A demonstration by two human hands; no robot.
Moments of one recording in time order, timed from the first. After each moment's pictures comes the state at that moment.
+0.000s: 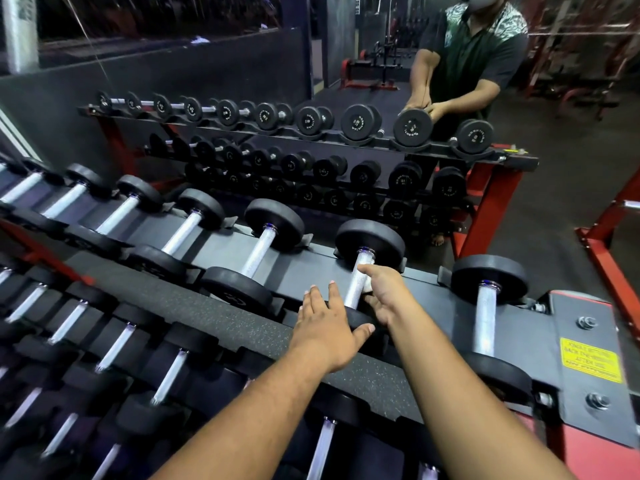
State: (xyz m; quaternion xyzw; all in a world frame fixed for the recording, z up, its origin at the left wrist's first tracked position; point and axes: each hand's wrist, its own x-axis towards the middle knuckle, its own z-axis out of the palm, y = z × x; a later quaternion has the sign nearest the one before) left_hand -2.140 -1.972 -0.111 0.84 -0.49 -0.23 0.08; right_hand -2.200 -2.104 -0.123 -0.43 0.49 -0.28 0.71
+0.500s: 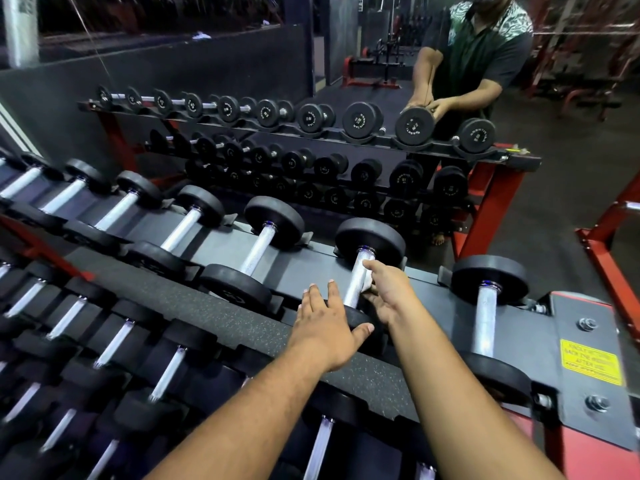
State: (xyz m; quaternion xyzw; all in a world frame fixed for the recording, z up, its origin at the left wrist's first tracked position) left_hand -2.140 -1.972 -0.111 0.84 -0.48 -0.23 0.09; right_hand -2.202 -2.112 -0.129 -0.40 0.50 -0.32 0.70
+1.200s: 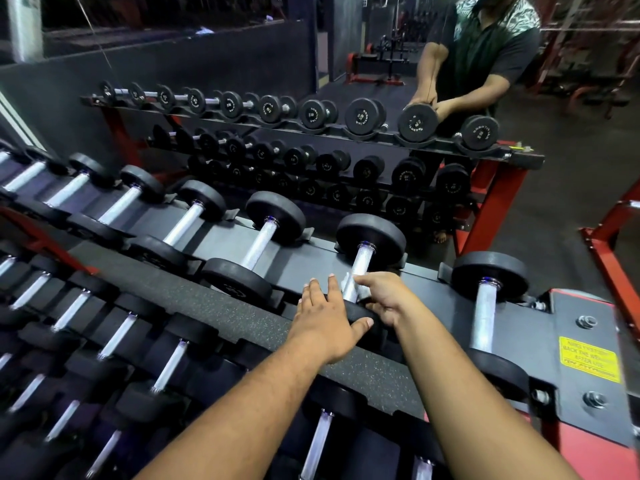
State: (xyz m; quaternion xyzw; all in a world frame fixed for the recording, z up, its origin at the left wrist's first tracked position) left_hand -2.141 -1.971 -0.108 0.84 -0.48 -0.24 0.08; right_hand -2.213 -2.102 -0.139 -0.50 0.49 -0.20 0.69
